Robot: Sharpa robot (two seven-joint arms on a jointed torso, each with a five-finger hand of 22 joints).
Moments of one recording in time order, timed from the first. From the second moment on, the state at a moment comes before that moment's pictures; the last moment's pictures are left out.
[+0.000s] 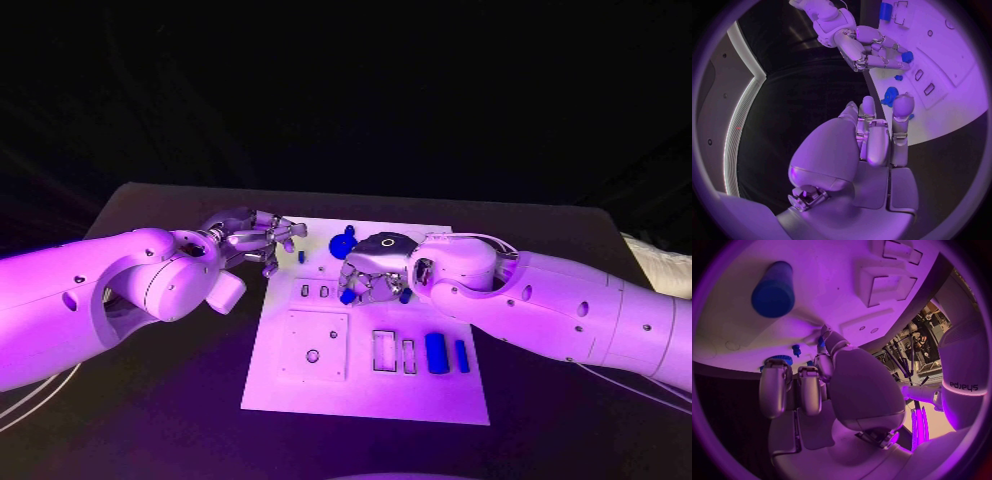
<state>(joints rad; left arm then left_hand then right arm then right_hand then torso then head) 1.28 -0.94 -0.05 1.64 -0.29 -0.28 -0.09 1.47 0.09 0.02 0.24 0.05 0.82 0.13 0.43 0.39 1.03 0.05 0.74 0.59 1.47 -0.03 1.37 1.31 0.14 1.21 0.09 1.06 0.84 1.13 -0.62 0.04 1.46 -1.84 -0.04 0.03 1.42 -0.05 0.20 0.00 0.11 1.09 0.07 0.10 0.10 1.38 -0.01 1.16 1.30 1.46 -0.09 1.49 1.31 0.07 1.43 0.02 1.40 1.26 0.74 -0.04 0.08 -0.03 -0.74</state>
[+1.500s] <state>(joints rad) 1.28 -0.94 -0.05 1.64 -0.30 -0.27 -0.10 1.47 0.08 0.02 0.24 0.05 0.82 0.13 0.43 0.39 1.03 0.05 0.74 0.59 1.47 -0.03 1.37 1.31 0.14 1.22 0.09 1.06 0.84 1.12 -0.61 0.04 1.46 -1.83 -0.05 0.02 1.38 -0.07 0.22 0.00 0.13 1.11 0.10 0.09 0.09 1.38 0.03 1.15 1.29 1.47 -0.06 1.49 1.31 0.07 1.44 0.05 1.41 1.28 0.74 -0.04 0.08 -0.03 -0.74</state>
